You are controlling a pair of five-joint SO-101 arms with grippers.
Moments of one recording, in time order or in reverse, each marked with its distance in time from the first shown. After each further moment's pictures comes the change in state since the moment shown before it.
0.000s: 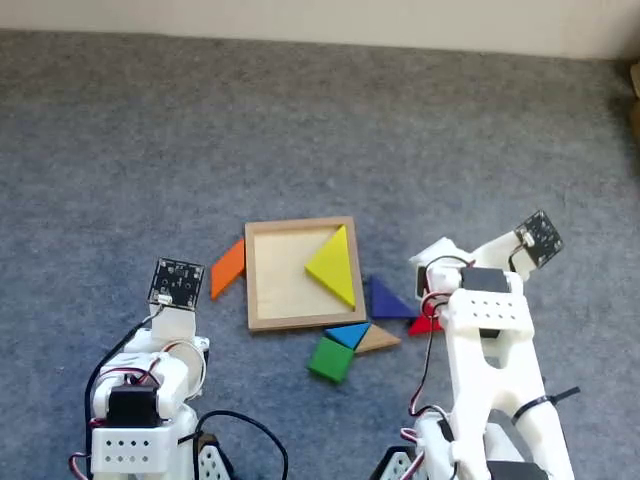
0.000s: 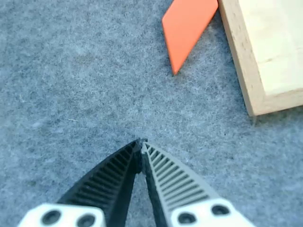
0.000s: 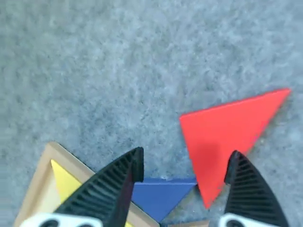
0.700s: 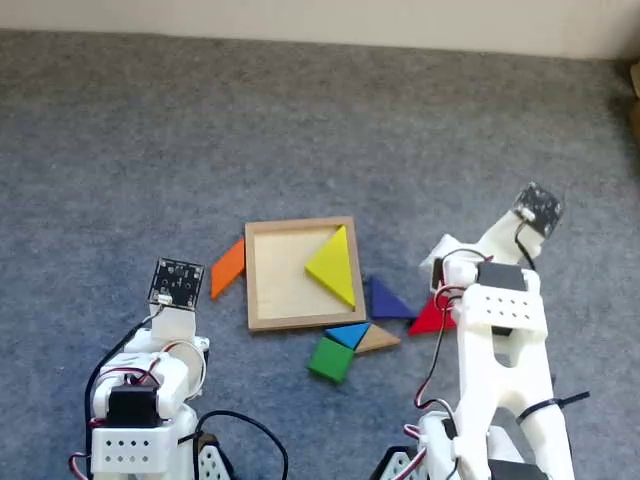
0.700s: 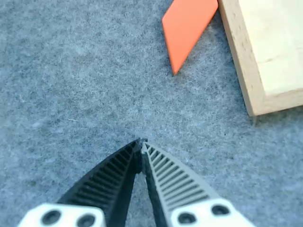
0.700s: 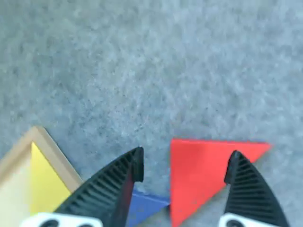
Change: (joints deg) left arm 0.0 0.0 0.0 0.0 0.0; right arm 4.0 -1.1 -1.1 -1.2 19.4
